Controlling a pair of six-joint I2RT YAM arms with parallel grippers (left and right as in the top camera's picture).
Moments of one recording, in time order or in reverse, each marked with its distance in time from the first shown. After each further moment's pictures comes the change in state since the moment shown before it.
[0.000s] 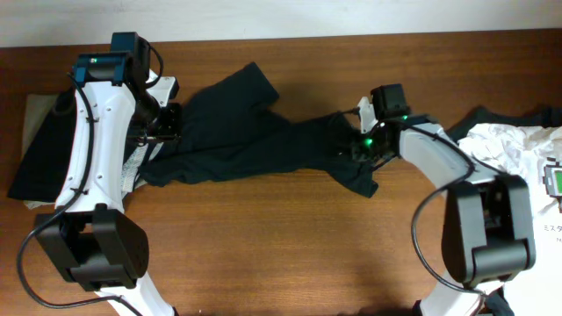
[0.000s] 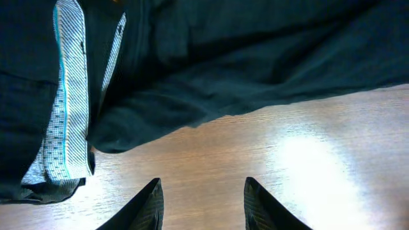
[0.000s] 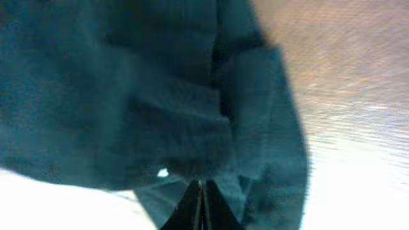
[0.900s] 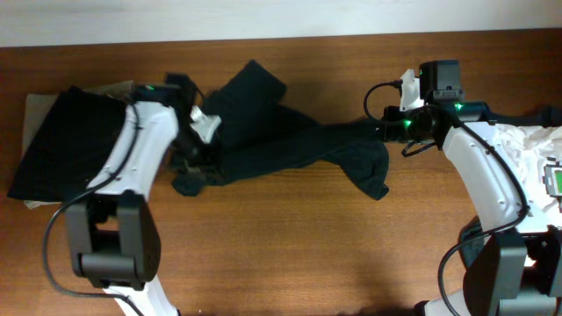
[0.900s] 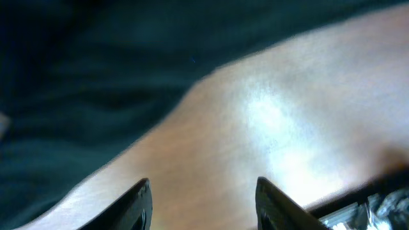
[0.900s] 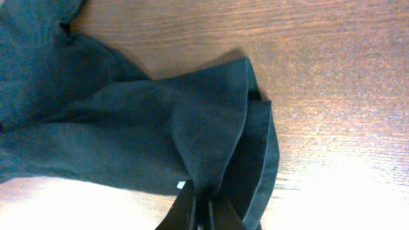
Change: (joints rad) left arm -0.127 0.001 -0.346 0.148 0.181 -0.002; right arm -0.116 -0.189 0.100 -0.182 0.008 0.004
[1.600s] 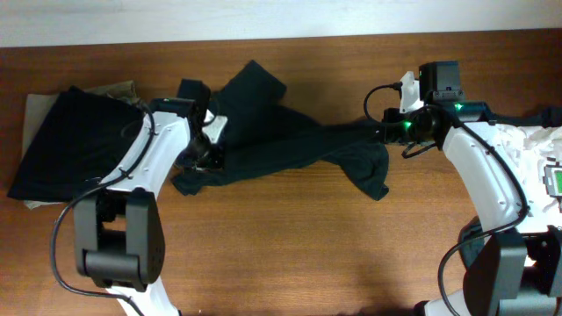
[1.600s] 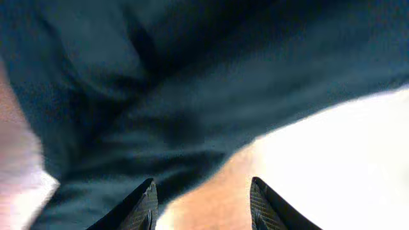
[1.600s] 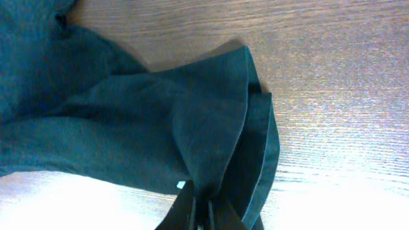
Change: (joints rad) left arm -0.050 0.001 -0.108 0.250 -0.135 -0.015; right arm 0.000 0.000 0.000 -0.021 0.000 0.000
